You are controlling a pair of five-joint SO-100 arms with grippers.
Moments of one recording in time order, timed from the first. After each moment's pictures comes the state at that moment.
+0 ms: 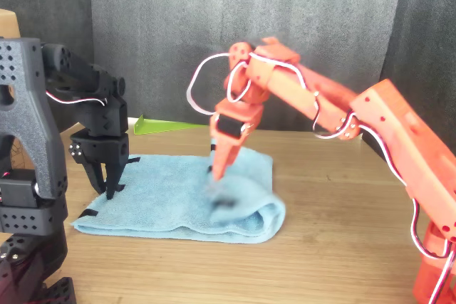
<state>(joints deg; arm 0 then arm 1) 82.4 77.3 104.0 79.3 98.3 144.1 36.8 11.5 111.2 72.1</state>
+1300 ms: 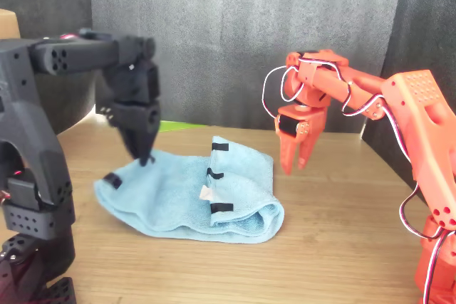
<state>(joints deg) 64.2 87.2 87.2 96.6 101.2 117.9 42.5 31.3 110.7 79.0</state>
